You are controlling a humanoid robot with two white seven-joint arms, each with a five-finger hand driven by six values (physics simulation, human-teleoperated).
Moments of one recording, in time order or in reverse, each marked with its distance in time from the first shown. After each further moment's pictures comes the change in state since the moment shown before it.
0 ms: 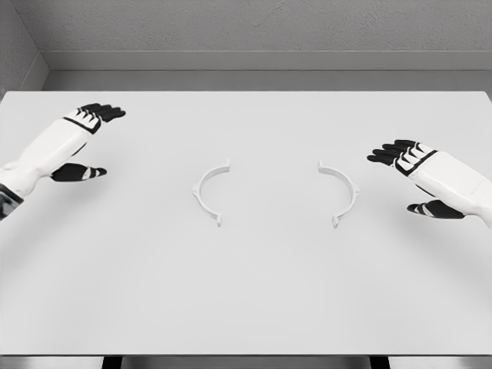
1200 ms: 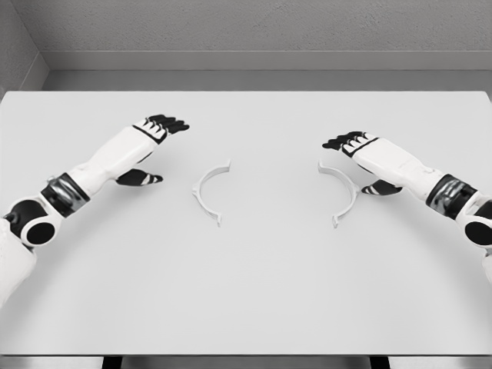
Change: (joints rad) left arm -0.120 -0.180 -0.150 0.095 -0.124 0.000 -0.001; right arm -0.334 0.197 0.284 0.317 0.208 0.077 -0.003
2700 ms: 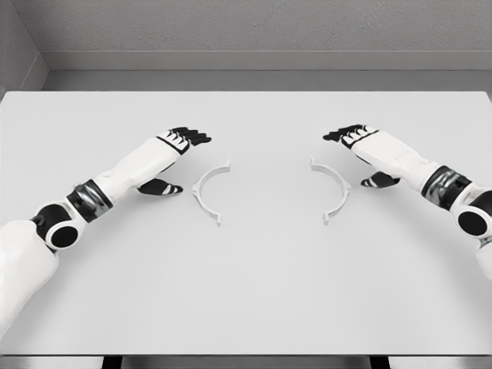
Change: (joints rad) left arm -0.020 -0.057 -0.068 0.039 0.001 0.000 0.000; right arm -0.051 0.013 0.036 0.043 0.005 0.056 0.000
